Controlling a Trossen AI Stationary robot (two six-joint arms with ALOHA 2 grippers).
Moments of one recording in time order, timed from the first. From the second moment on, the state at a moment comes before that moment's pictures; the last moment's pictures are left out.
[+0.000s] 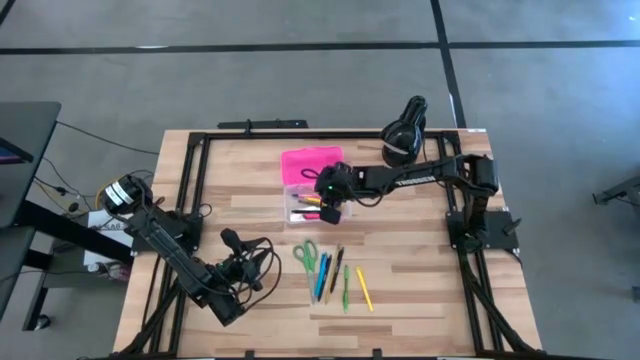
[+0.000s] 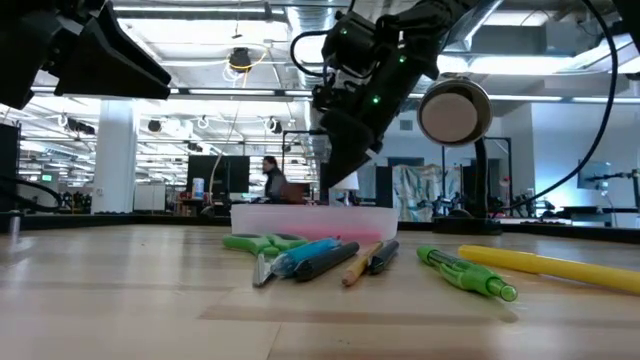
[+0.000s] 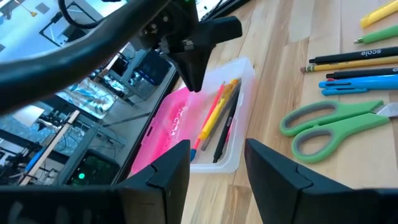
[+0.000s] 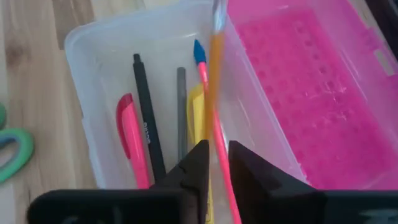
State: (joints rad) left arm -0.83 1.59 0.87 -0.76 -1.29 -0.77; right arm -0.14 1.88 1.27 -0.34 0.15 -0.02
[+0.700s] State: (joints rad) left arm -0.72 1.59 0.87 -0.35 -1.01 -0.18; right arm 0.06 1.74 1.27 -0.56 0.24 0.05
